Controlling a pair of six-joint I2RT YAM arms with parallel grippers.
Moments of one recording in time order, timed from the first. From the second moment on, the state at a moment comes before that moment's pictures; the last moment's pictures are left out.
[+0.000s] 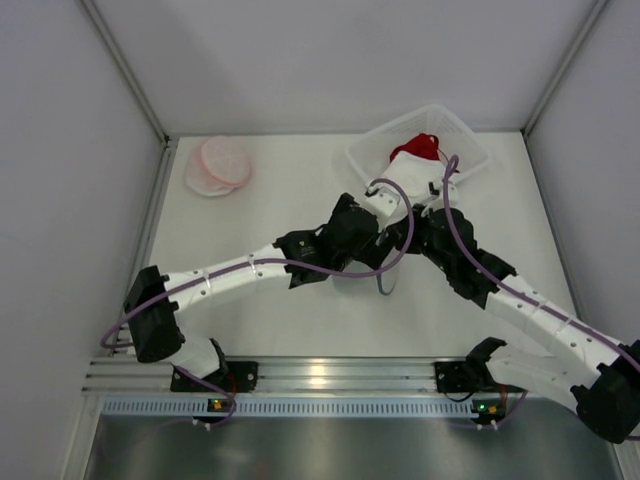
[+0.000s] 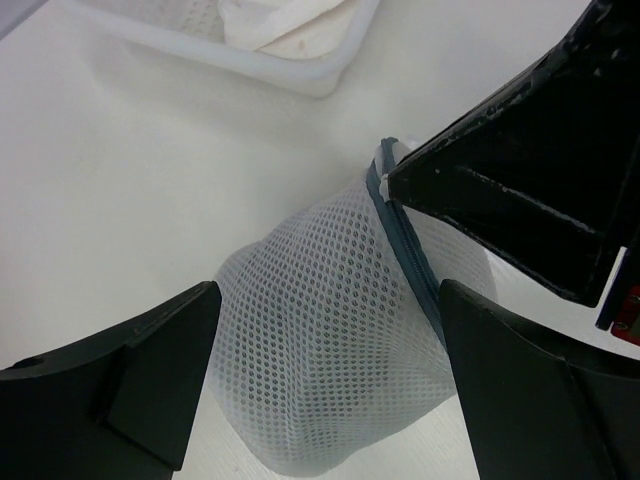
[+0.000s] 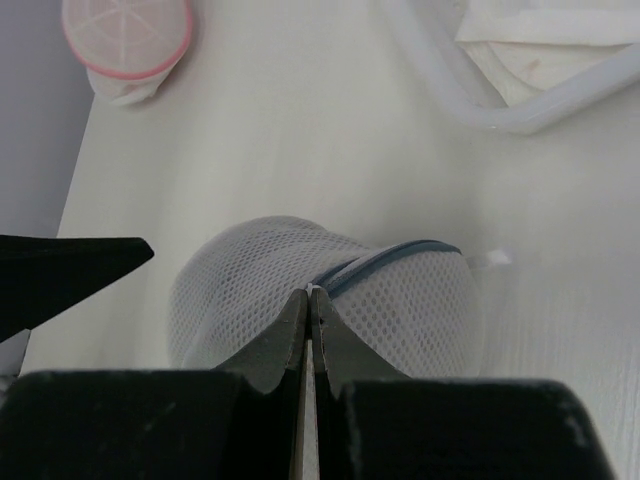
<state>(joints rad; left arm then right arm) -1.10 1.52 1.30 -0.33 -0.46 -0.13 0.65 0.98 0.73 -0.12 0.17 0.63</state>
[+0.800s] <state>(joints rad) -1.10 1.59 1.26 -0.28 -0.36 -0.17 0.66 0.95 0.73 -0.17 0.23 0.68</state>
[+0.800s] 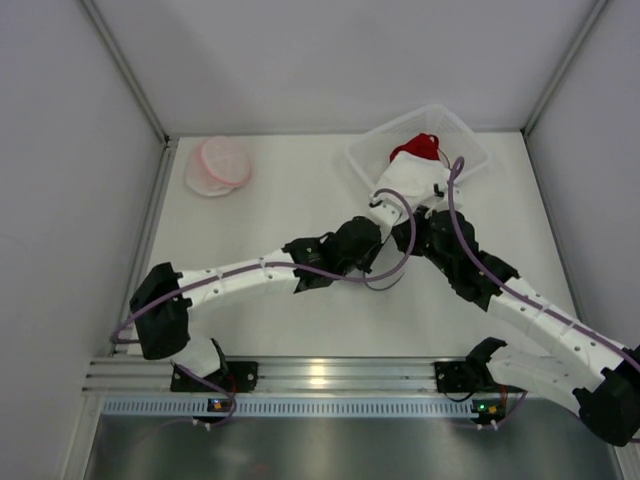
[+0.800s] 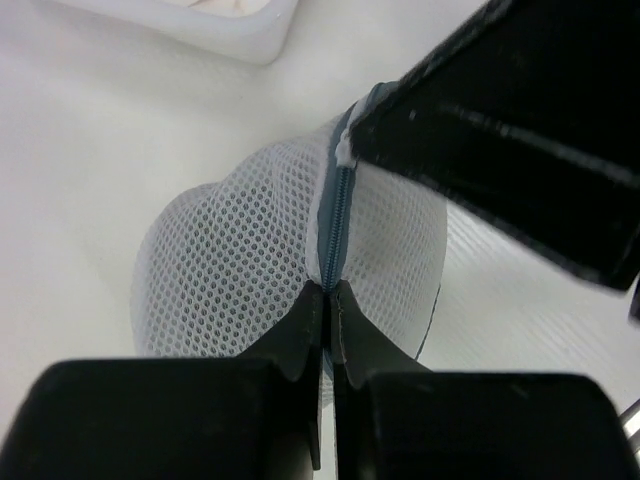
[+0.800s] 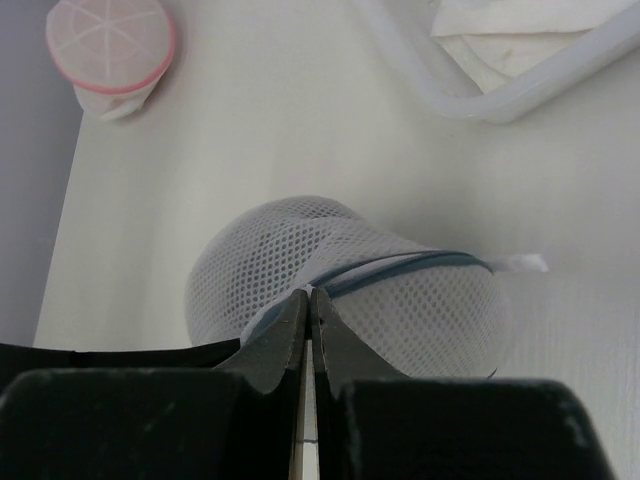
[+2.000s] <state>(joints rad) -0.75 1.15 0.96 -0.10 -0.41 -0.58 0.65 1.01 1.06 -0.41 0.22 0.60</state>
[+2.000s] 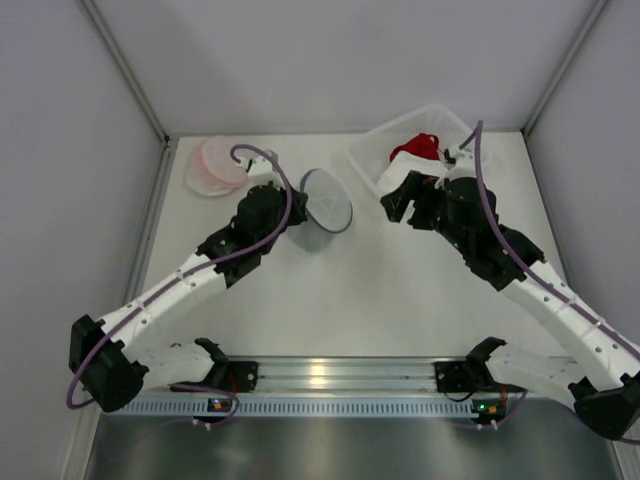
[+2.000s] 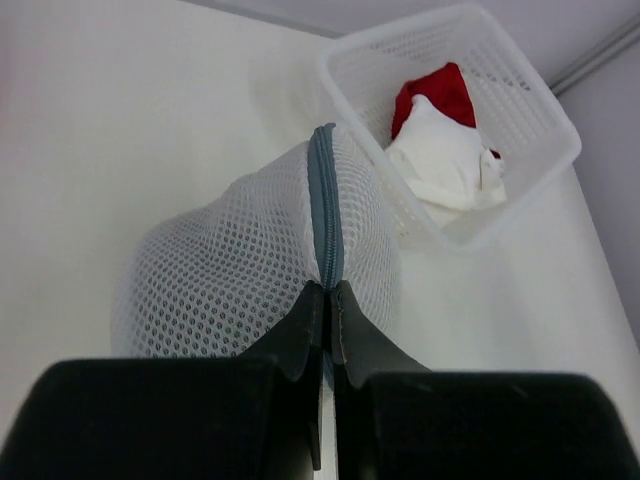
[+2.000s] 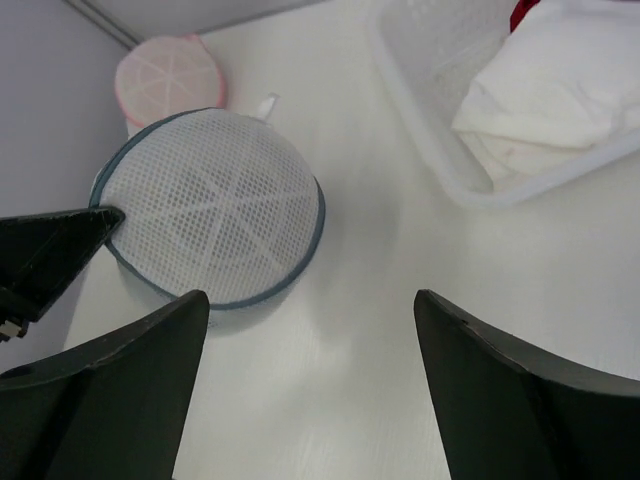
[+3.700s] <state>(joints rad) 0.37 1.16 0.47 0.47 0.23 -0.69 0.51 1.06 0.92 -0.46 0.09 0.55</state>
